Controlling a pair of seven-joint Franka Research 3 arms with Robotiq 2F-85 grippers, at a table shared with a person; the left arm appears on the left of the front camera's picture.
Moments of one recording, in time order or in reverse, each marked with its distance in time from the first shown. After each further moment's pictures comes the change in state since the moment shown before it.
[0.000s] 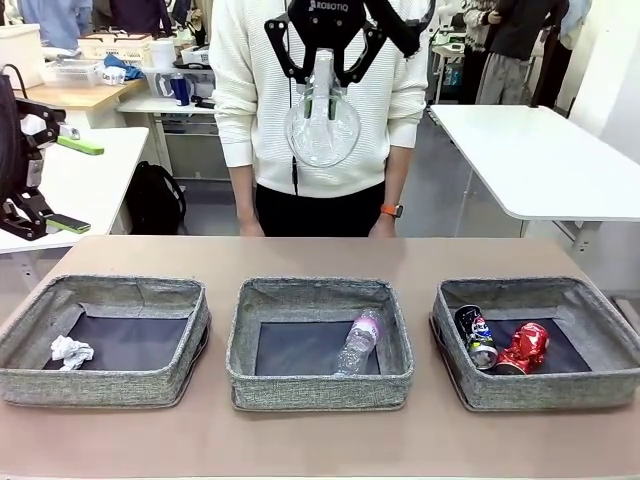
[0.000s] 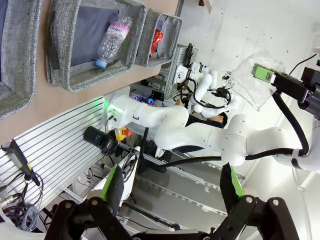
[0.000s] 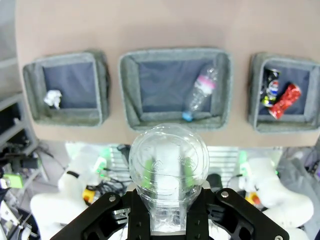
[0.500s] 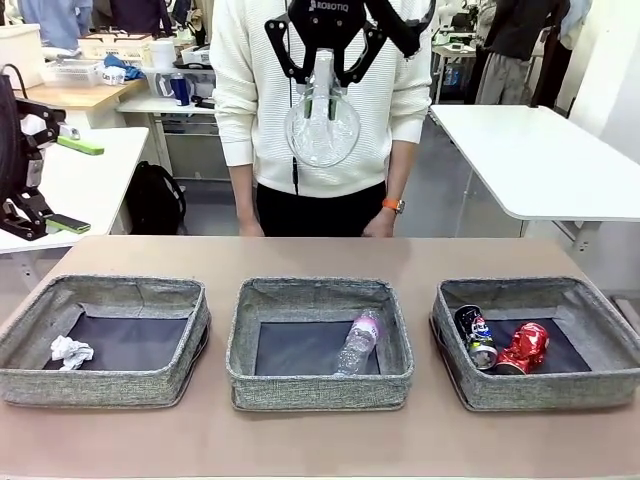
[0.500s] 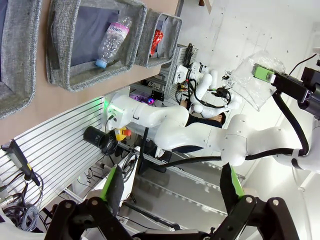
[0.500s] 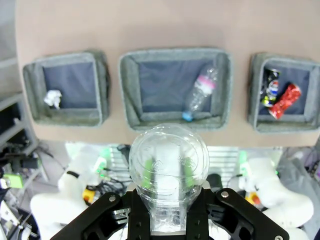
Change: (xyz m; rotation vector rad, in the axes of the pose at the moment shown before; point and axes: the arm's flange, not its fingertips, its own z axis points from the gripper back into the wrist) left arm 0.000 0.000 0.000 0.000 0.000 0.000; right arm 0.000 0.000 0.000 0.000 0.000 0.000
